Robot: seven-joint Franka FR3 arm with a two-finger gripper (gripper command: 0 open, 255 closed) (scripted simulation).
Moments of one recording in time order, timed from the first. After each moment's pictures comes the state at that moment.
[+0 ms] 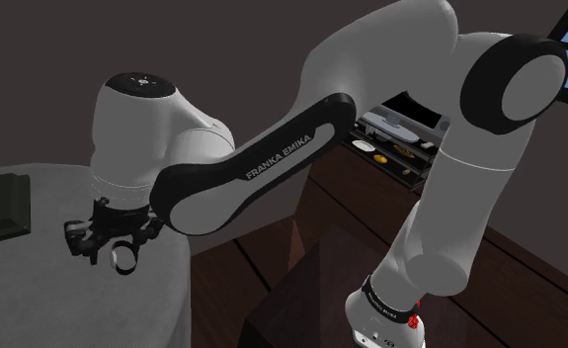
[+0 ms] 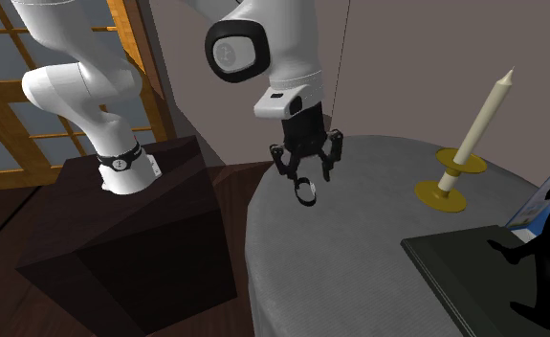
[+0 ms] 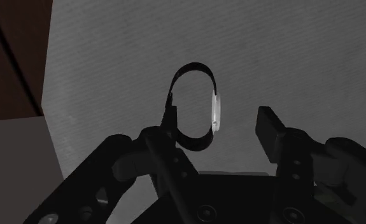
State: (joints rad) arm 0.14 0.19 0.63 -2.10 -0.22 2.48 1.16
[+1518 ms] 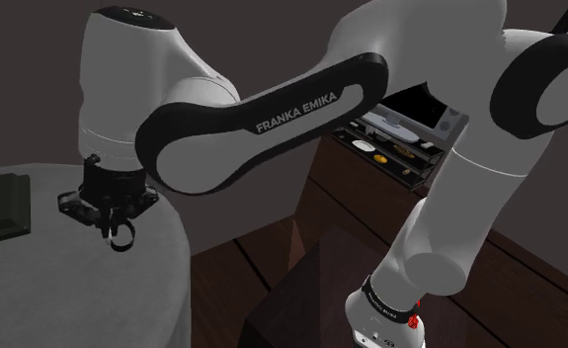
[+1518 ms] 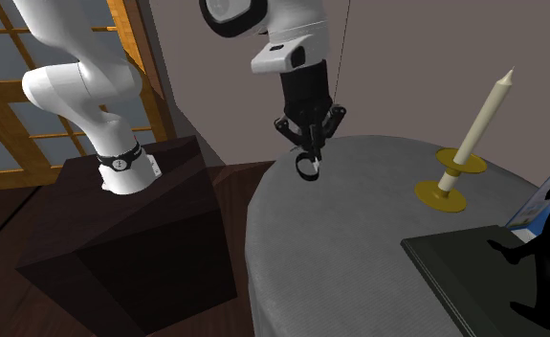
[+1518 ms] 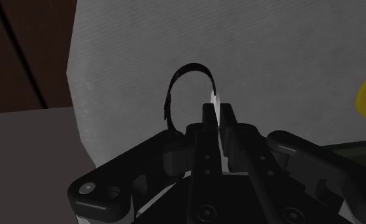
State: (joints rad) arm 0.12 0.09 0.65 -2.02 -0.11 2.33 1.09
